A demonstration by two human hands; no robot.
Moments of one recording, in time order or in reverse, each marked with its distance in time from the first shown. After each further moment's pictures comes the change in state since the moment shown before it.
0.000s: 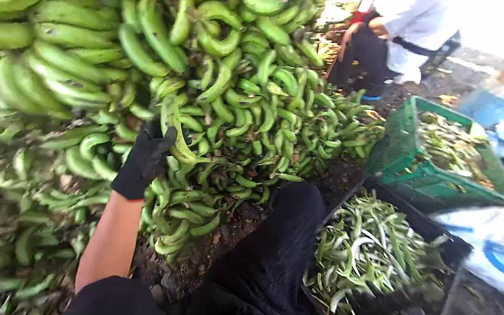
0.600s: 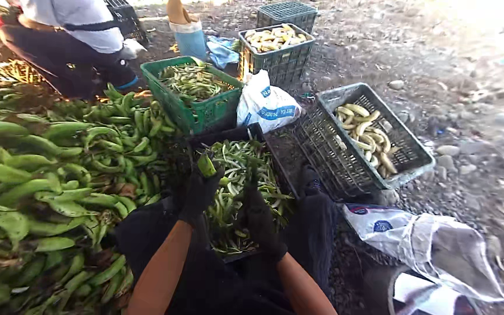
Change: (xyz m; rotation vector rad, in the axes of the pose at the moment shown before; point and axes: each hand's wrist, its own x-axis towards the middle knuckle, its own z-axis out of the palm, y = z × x) left_hand -0.114 -0.031 0.452 0.103 -1.074 0.246; right_hand -0.054 -0.066 0.099 0.001 0.252 -0.535
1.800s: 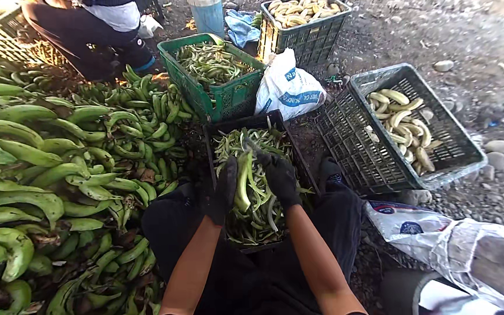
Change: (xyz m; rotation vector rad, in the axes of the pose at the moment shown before) left_hand -0.007 -0.008 0.018 -0.525 -0.137 -0.258; right_hand 0.102 0.020 -0.028 -0.950 0.161 0.207
